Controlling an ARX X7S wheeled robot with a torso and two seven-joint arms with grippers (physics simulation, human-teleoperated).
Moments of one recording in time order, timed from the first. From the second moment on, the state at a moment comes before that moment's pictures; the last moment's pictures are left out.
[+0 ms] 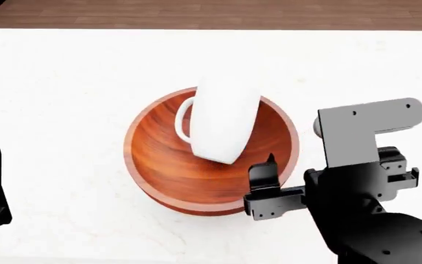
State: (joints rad) left arm -0.39 -0.40 -0.15 0.68 -0.38 -1.06 -0.07; right arm 0.77 0.42 -0.03 -0.41 0.89 1.41 0.42
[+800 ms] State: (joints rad) left arm -0.35 -0.41 -0.16 0.67 -0.39 -1.03 -0.07; right arm 0.84 0.30 -0.02 0.05 0.84 1.27 0.36
